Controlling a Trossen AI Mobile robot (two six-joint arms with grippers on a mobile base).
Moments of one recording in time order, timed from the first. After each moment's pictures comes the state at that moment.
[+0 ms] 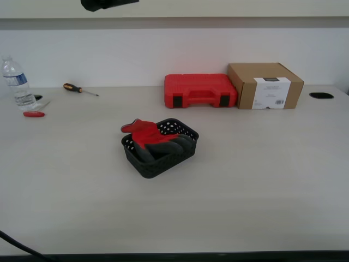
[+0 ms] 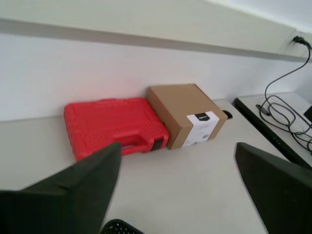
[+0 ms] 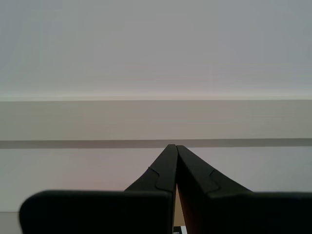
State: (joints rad) arm 0 0.00 1.05 0.52 0.61 0.00 0.00; arm 1 -0.51 1.41 0.81 0.29 0.09 -0.28
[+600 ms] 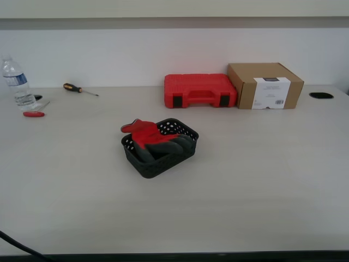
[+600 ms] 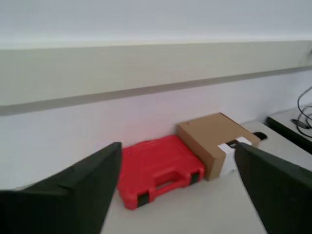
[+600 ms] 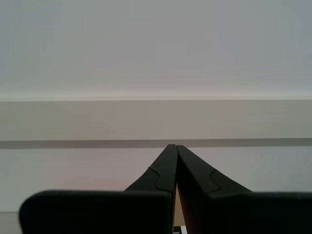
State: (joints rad) arm 0 0.00 1.05 0.52 0.61 0.00 0.00; arm 1 -0.50 1.28 0.81 0.29 -0.03 -0.07
